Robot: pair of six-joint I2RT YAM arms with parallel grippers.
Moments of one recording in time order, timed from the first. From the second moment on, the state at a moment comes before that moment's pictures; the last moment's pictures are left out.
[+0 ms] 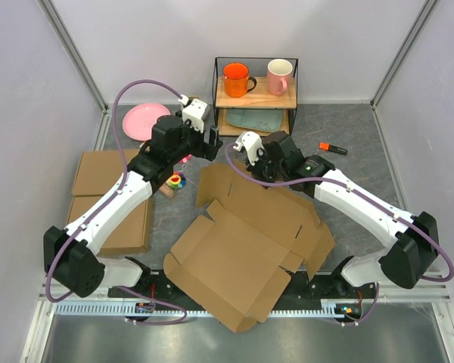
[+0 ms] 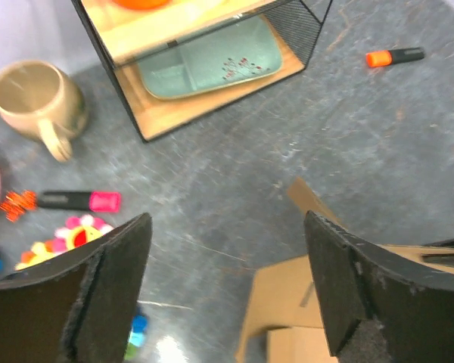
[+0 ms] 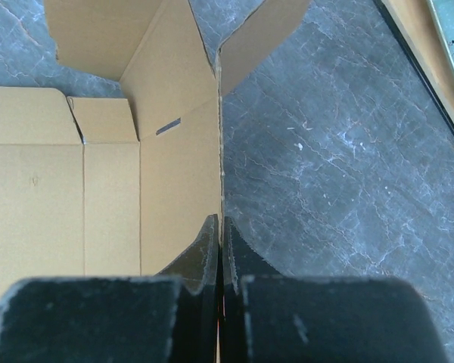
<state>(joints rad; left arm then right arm) -0.51 1.31 1.16 -0.17 0.06 -0.06 0.72 1.40 1.23 -0.54 -0.07 -0.21</state>
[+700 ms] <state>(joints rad) -0.51 1.54 1.19 0.15 0.35 0.14 0.72 1.38 1.24 -0.56 -0.11 -0.21</state>
